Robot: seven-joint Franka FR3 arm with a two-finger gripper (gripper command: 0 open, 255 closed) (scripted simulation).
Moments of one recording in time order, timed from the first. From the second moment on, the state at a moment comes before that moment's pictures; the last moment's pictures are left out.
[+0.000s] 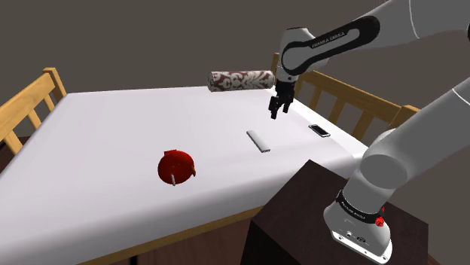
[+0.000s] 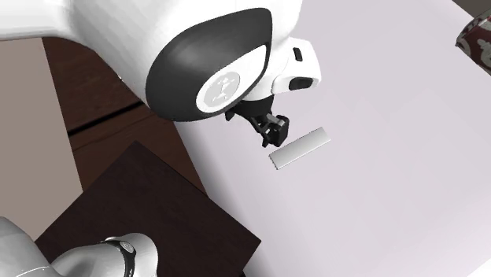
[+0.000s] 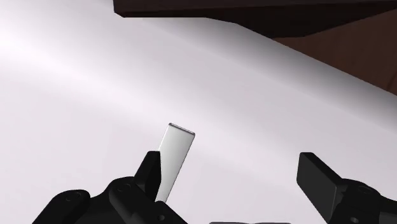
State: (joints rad) arm -0.08 -0.36 -0.10 -2.49 -0.08 2.09 -0.10
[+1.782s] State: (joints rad) arm -0.19 0.56 -0.13 -2.06 0.11 2.63 -0.15
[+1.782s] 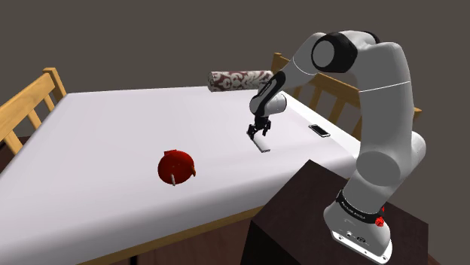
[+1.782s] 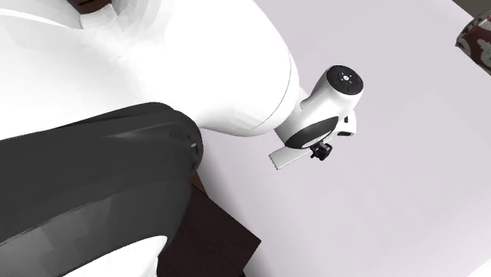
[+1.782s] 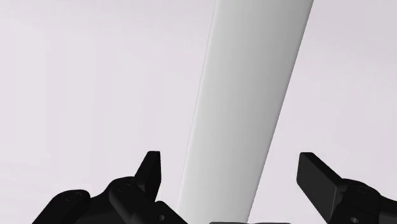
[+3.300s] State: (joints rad) arm -0.20 0.58 -0.13 -2.05 0.11 2.64 -0.15
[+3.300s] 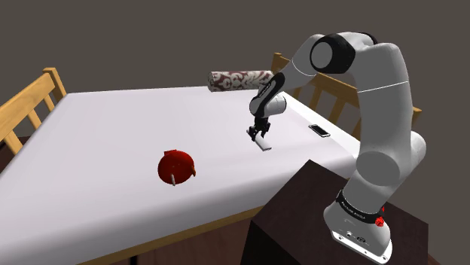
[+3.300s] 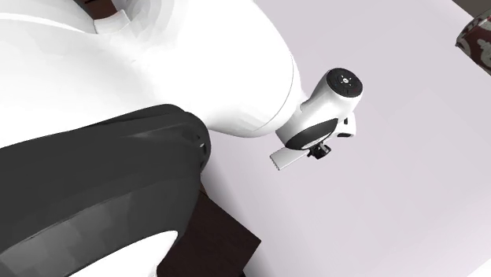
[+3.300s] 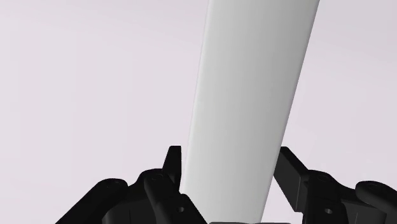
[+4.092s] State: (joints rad) arm -0.18 0.45 -0.15 -2.08 0.08 2.53 -0.14
